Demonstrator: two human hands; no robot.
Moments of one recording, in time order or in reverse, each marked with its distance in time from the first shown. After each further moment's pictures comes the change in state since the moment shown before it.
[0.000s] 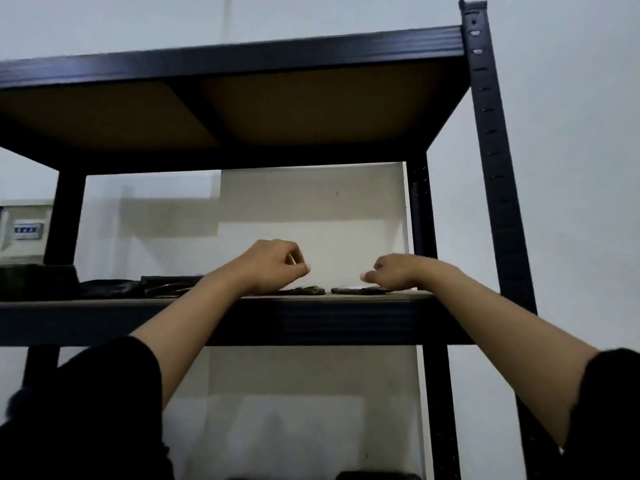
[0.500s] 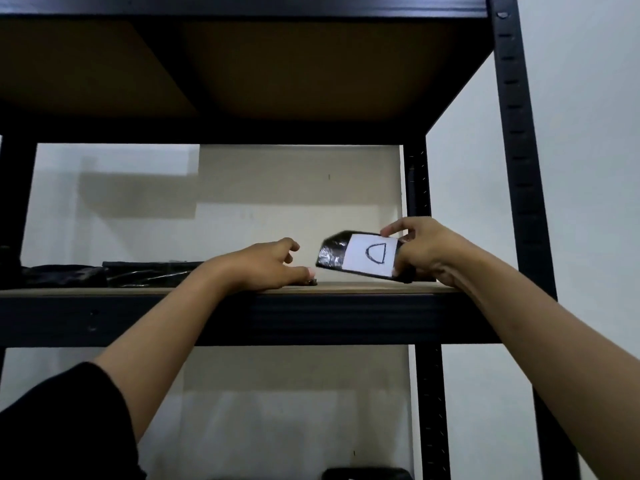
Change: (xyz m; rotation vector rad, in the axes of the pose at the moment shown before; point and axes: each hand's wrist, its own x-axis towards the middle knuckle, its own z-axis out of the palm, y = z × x) left_hand 0.021 -0.019 0.021 -0.133 -0.241 -0.052; right_hand -0.011 0.013 0.001 0.927 0.288 0.043
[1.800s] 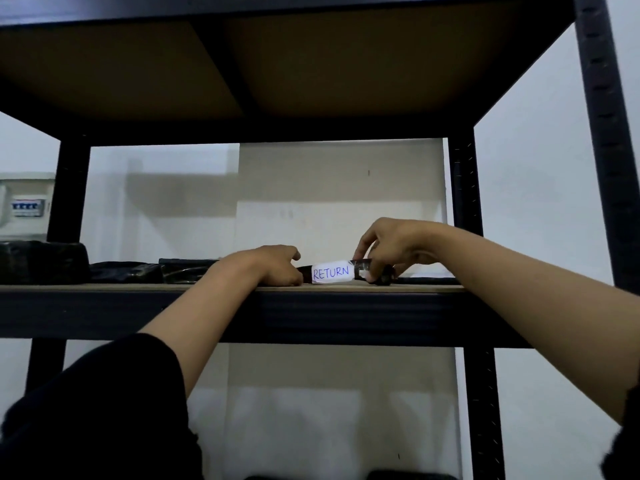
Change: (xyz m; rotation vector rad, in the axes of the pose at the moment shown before) left_hand 0.018 -0.061 -0.015 0.184 -0.037 -0.217; right_hand 0.037 -0.044 0.080 -0.499 -0.400 -0.085
